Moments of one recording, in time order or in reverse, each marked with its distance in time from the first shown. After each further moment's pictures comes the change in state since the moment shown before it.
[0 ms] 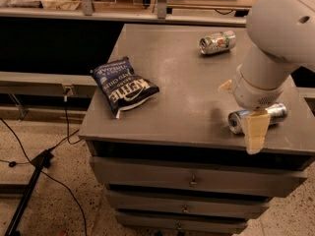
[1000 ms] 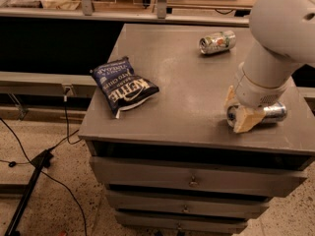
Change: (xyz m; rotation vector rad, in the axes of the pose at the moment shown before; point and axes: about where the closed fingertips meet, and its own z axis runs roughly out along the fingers) arm -0.002 0.001 -0.006 0.012 -0.002 -0.001
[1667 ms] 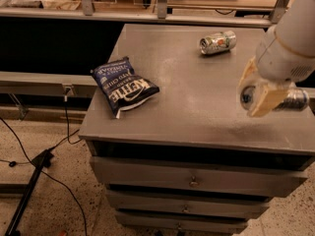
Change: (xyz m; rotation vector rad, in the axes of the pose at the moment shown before) arm 0.000 -0.002 -0.081 0.085 -0.087 0.064
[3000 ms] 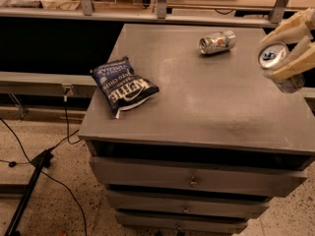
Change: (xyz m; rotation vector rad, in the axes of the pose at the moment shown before) arm 0.007 -0.037 -0.085 0.161 -0.591 0.040
